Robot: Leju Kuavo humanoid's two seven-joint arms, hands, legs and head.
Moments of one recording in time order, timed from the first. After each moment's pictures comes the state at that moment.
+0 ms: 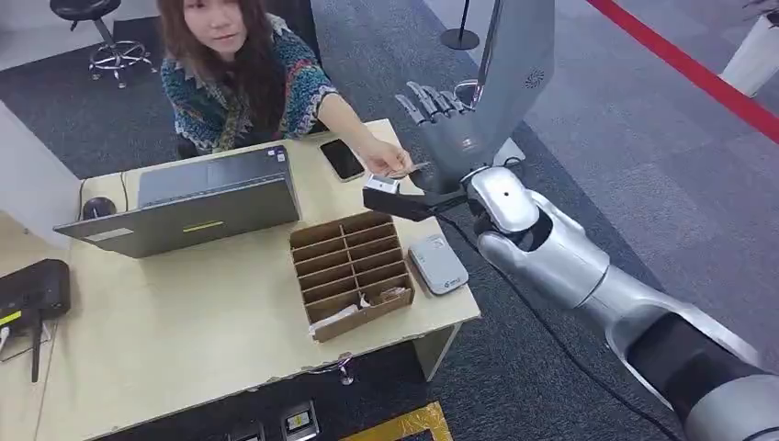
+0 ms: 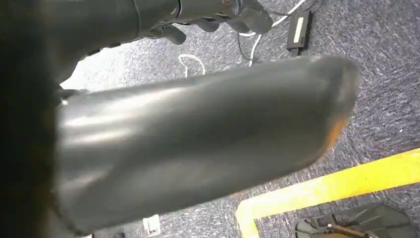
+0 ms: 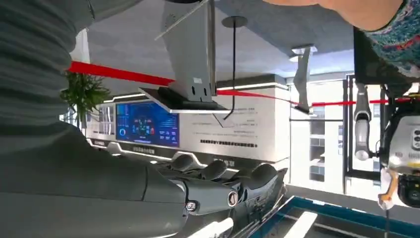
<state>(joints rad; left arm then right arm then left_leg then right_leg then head) -0.14 -0.02 -0.99 -0.31 0.36 0.68 -0.02 -0.67 -0.60 0.67 -1.64 1.00 -0.17 0.40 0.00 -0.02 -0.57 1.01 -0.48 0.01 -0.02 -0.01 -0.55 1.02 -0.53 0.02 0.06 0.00</state>
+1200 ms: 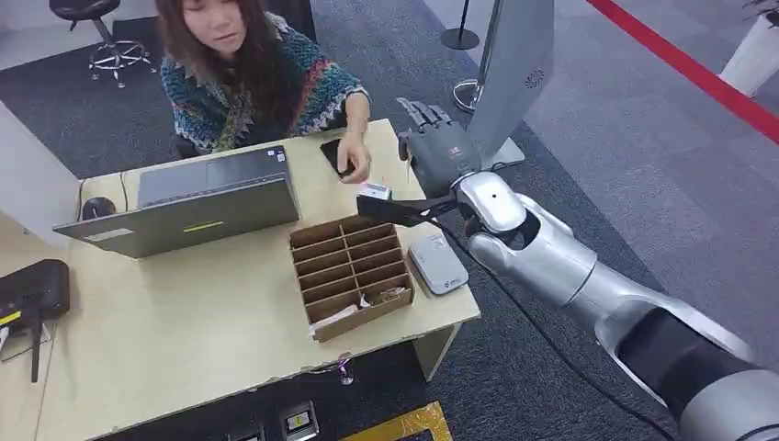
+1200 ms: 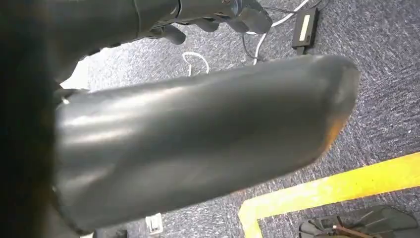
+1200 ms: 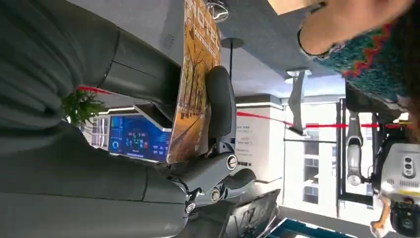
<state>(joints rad) -0.13 -0.01 -1.00 -0.31 0.38 0.69 -0.02 -0.69 -0.58 0.72 -1.56 0.95 -0.18 0.38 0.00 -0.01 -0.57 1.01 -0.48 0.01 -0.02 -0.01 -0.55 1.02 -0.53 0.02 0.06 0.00</state>
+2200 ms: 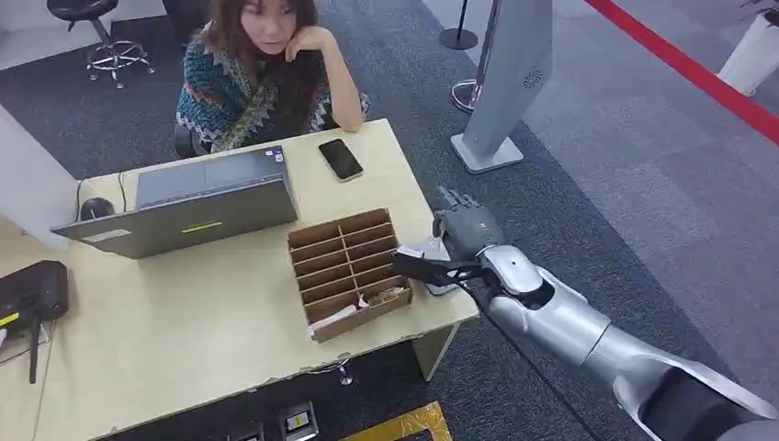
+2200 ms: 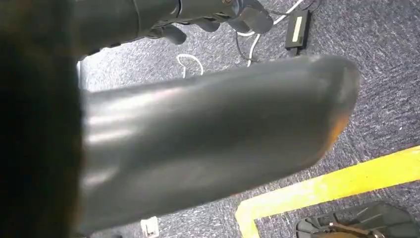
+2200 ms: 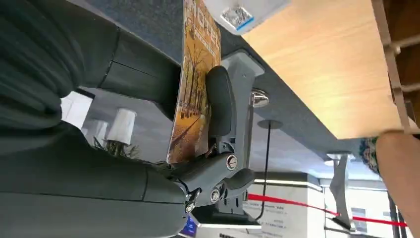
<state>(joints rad) -0.11 -0.02 -0.97 -0.31 0.34 0.70 -0.05 -0.36 -0.60 0.64 -1.50 0.87 -0.24 0.40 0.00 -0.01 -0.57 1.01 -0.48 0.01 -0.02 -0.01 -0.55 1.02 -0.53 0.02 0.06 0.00</state>
